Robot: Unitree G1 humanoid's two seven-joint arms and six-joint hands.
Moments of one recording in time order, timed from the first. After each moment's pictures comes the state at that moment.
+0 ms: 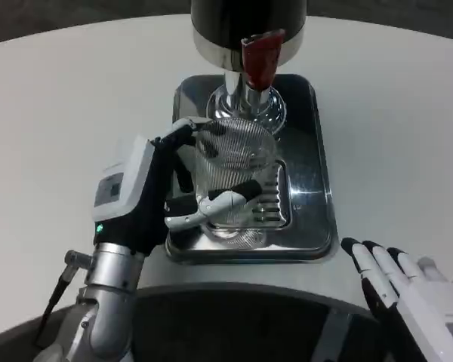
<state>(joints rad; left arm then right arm) -0.56 0.28 -0.12 0.60 0.64 -0.54 0.48 0.55 -0.01 0.17 -1.00 -1.30 0.01 0.46</state>
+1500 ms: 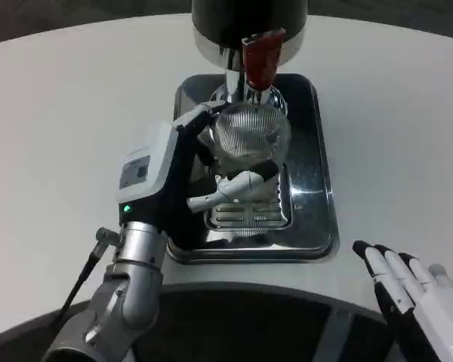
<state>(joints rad) -0.76 0.26 -0.26 0.88 0.61 -0.49 0.61 0.60 -0.01 0.11 -1.01 -1.19 -0.02 0.43</state>
